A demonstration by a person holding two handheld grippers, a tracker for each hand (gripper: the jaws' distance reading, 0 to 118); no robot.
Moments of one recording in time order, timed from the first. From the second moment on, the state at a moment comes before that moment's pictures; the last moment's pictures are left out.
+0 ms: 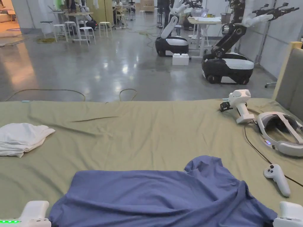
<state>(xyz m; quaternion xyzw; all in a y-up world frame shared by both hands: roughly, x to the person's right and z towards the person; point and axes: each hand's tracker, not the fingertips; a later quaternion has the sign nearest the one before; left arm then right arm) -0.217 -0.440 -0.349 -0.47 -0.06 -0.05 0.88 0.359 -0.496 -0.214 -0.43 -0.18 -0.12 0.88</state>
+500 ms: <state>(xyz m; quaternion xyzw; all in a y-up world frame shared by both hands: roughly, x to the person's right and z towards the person) -0.282 -0.480 -0.182 -0.48 -0.08 0.06 0.87 0.327 -0.521 -0.067 -0.46 -0.16 -0.11 0.87</state>
